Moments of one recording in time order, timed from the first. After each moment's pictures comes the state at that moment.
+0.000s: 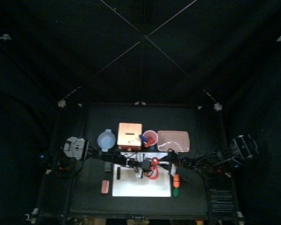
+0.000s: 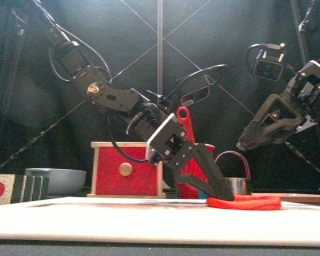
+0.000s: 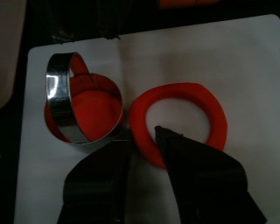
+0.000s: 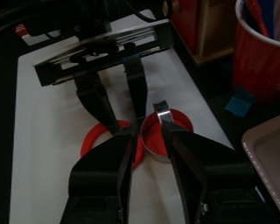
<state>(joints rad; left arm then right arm) -0.04 0.45 0.41 0.06 -0.24 0.02 0.22 -0.23 1.17 0.71 -0.59 -0.23</state>
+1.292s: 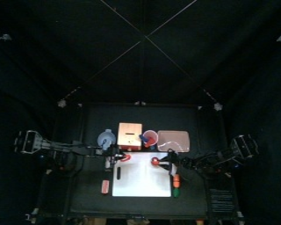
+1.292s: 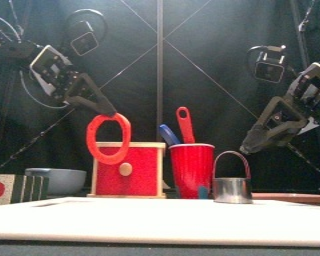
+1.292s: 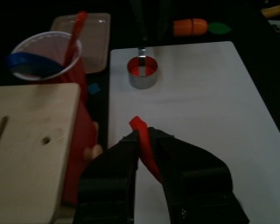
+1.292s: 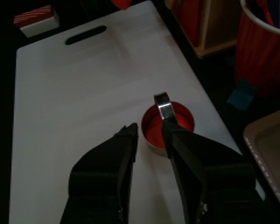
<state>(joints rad) 0.10 -0.45 1.09 0.07 -0.26 0.02 0.22 -0.23 1.17 0.70 -0.57 -0.23</state>
